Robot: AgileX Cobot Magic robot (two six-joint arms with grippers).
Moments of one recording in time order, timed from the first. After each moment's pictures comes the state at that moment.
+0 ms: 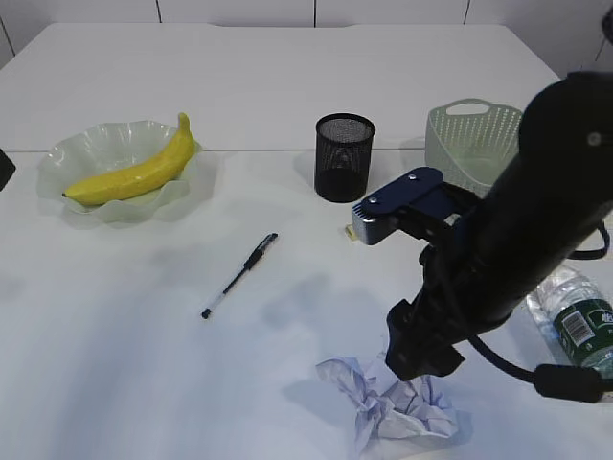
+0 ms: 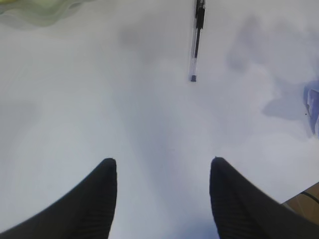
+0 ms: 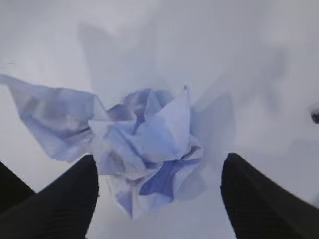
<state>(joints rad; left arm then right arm) -0.08 1.32 -1.19 -0.32 1.13 0.29 0.54 1.59 -0.97 0.17 0.82 -0.31</state>
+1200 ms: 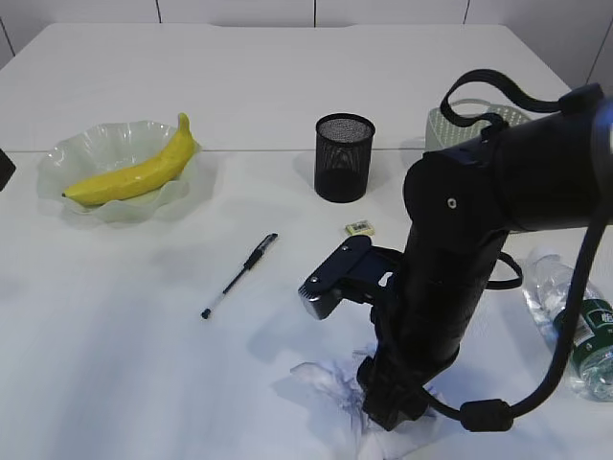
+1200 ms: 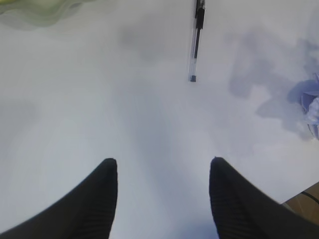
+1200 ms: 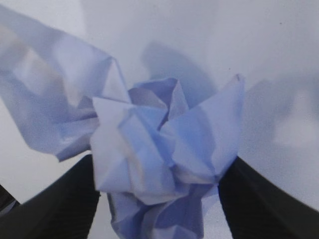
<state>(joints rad) -0.08 1.32 -1.19 -0.32 1.13 0.29 0.62 1.84 -1.08 0.11 0.87 -0.39</state>
